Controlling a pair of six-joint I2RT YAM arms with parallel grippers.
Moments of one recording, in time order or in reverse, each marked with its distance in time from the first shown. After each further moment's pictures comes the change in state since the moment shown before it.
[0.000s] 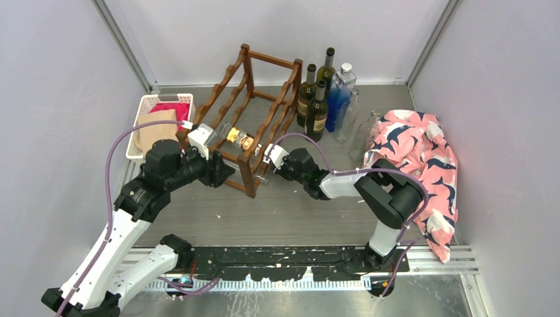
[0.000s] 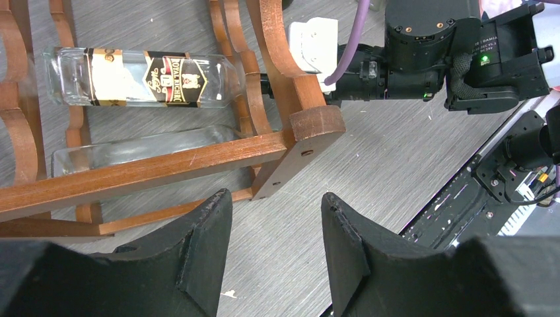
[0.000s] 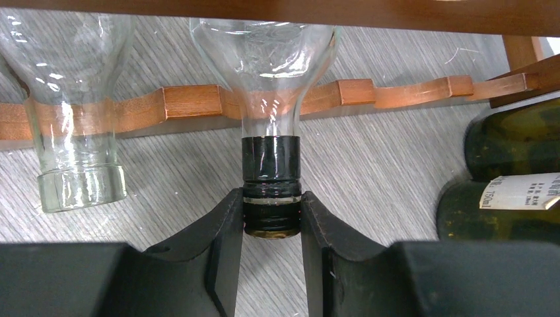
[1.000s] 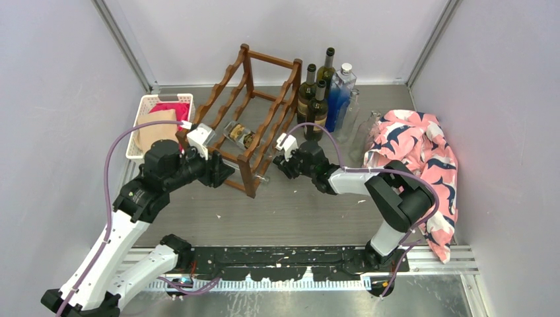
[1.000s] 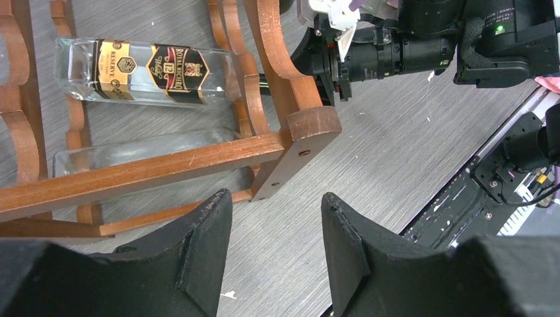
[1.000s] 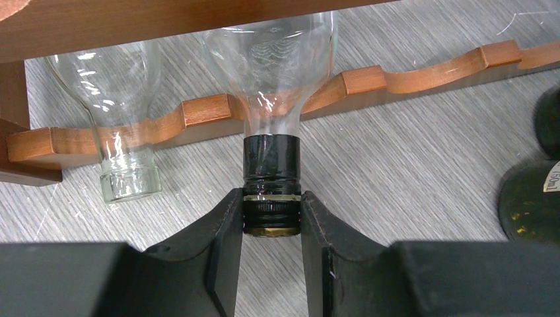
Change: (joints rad) left arm 0.000 -0.006 0.005 0.000 0.000 0.000; right arm -0.101 -0.063 0.001 -0.071 -0.221 0.229
